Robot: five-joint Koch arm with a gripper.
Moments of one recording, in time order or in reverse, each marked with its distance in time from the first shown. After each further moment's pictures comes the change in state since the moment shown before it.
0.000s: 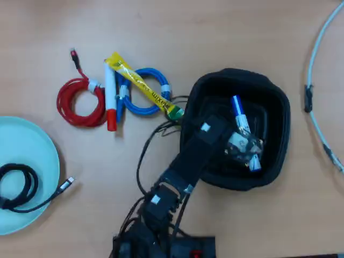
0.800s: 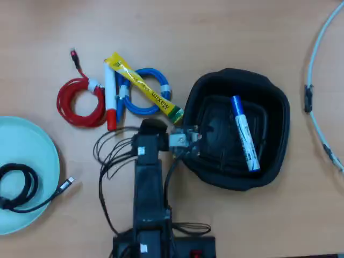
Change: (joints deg) arm -37.7 24.5 26.3 0.4 15.9
